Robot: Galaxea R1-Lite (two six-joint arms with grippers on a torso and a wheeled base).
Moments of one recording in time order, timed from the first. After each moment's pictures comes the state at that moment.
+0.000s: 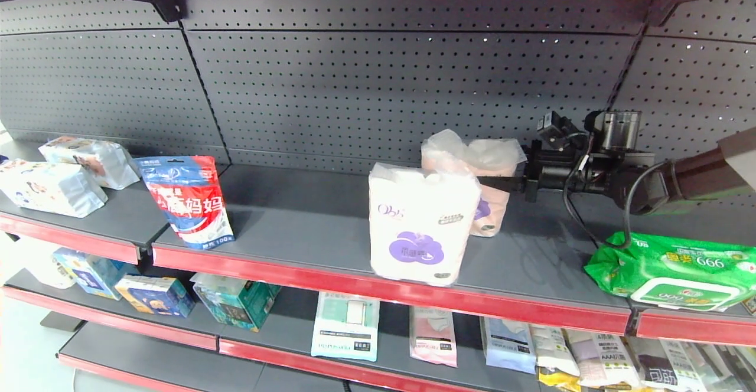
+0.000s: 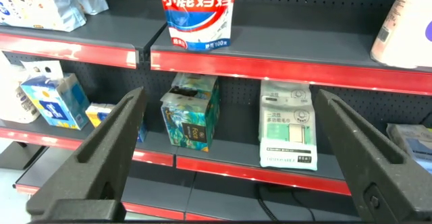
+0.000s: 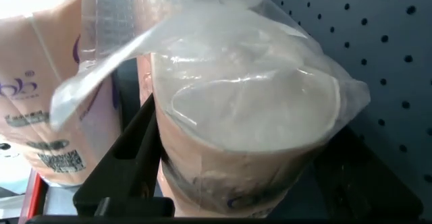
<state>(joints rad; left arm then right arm) 0.00 0.00 0.00 0.01 0.00 0.00 0.04 2.15 -1.31 -0.54 1.01 -0.54</state>
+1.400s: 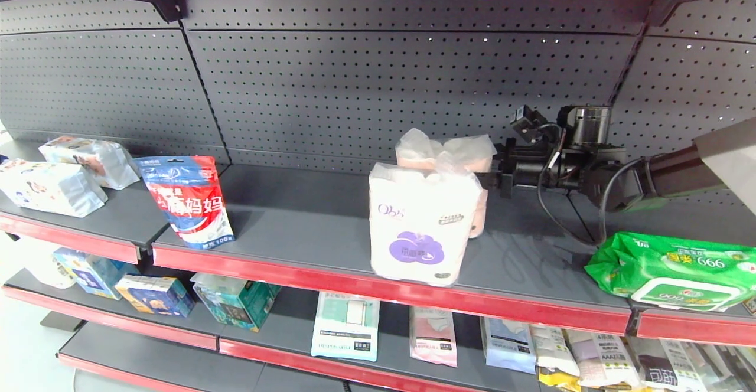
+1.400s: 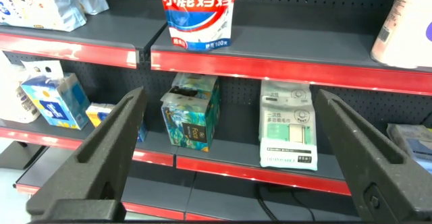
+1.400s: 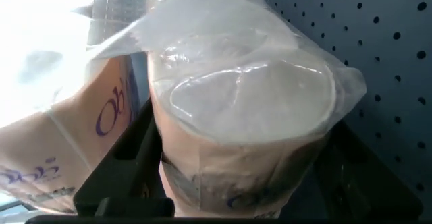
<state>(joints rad) 0.00 0.00 0.00 0.01 0.00 0.00 0.14 2.17 -1.37 -0.54 0.96 -0.43</state>
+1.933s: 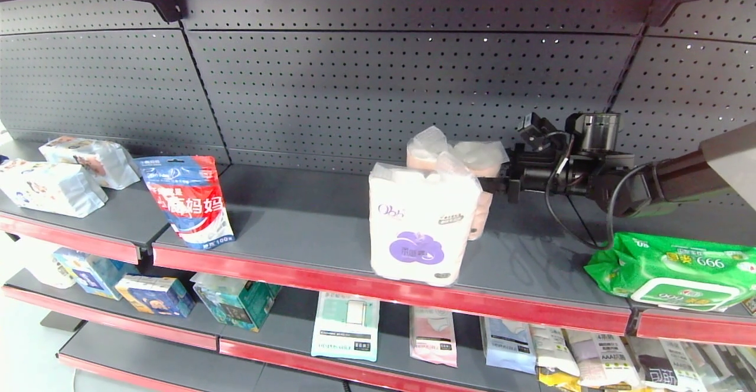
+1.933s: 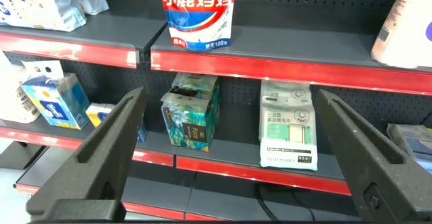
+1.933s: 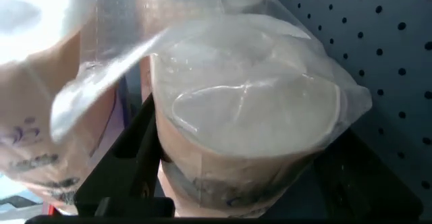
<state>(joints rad) 0.00 0.00 0.00 0.01 0.00 0.00 0.10 2.17 -1.32 -0.54 0.95 -0.49</state>
